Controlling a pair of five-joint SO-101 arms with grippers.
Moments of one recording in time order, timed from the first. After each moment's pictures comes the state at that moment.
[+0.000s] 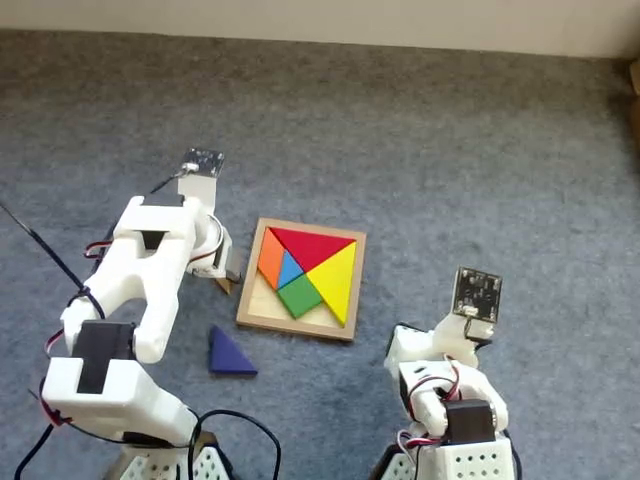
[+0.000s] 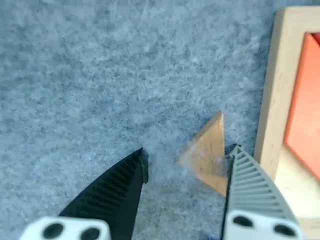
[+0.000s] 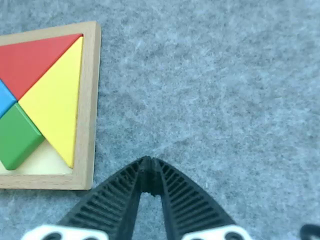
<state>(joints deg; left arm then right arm) -5.2 6.6 30.2 56.1 -1.8 -12.0 -104.3 95.8 66.7 -16.0</state>
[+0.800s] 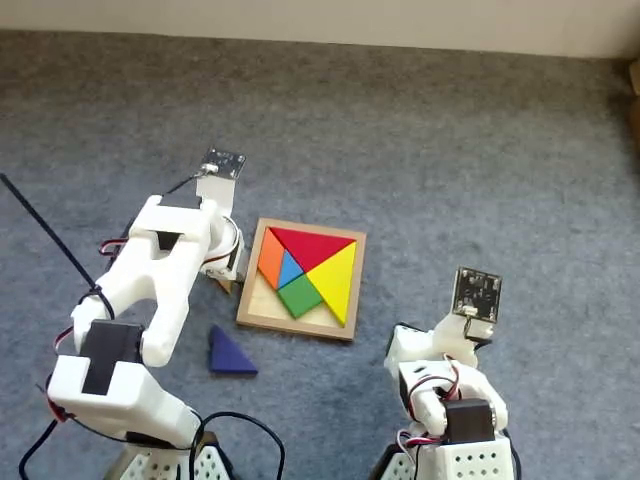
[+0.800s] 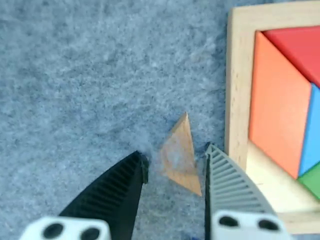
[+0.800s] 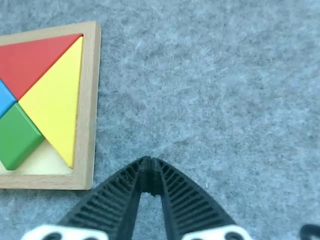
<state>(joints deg) -1.6 6.6 30.1 56.1 -1.6 -12.0 -104.3 95.8 66.7 -16.0</state>
